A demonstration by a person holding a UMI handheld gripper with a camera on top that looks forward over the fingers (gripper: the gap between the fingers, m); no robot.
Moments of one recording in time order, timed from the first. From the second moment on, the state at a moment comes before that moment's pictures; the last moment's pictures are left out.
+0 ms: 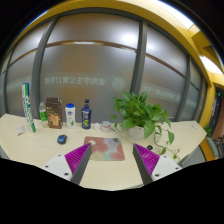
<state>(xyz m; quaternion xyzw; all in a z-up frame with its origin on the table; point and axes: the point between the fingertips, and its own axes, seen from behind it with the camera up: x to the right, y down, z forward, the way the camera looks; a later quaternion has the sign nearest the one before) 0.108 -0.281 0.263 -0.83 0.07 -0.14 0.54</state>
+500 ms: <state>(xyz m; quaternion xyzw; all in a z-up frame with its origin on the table) -0.006 -0.302 0.125 -0.89 0.10 -0.12 0.43</state>
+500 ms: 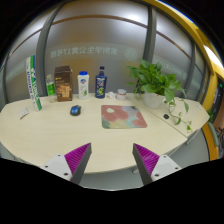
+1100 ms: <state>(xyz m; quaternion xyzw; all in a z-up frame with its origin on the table) -0.124 0.005 0.024 -0.91 0.01 -0.04 0.42</state>
